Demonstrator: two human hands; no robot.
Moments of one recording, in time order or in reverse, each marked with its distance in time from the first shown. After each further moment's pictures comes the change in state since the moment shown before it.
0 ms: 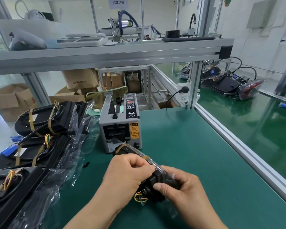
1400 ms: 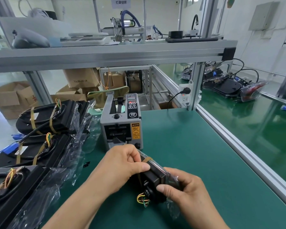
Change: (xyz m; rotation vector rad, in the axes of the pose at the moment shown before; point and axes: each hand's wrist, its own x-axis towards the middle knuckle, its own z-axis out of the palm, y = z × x) left_hand 0.033 -0.012 -0.026 0.268 -0.121 0.134; right_hand 0.000 0.000 -0.006 -0.006 -0.008 0.068
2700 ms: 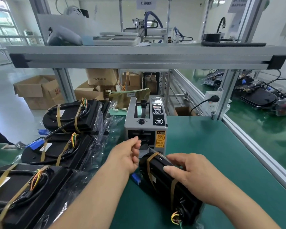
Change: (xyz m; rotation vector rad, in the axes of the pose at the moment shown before) left_hand 0.086 -0.050 -0.023 -1.127 0.221 -0.761; right_hand 0.085 -0.052 0.018 -0.702 -0.281 0.056
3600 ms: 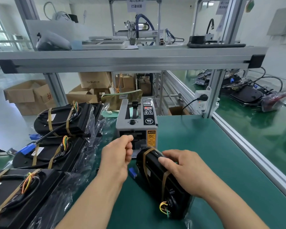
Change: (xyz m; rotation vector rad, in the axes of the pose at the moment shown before) left_hand -0.035 -0.016 0.008 0.032 0.028 0.463; right_hand -0.004 0.000 -0.001 0.024 0.069 0.067
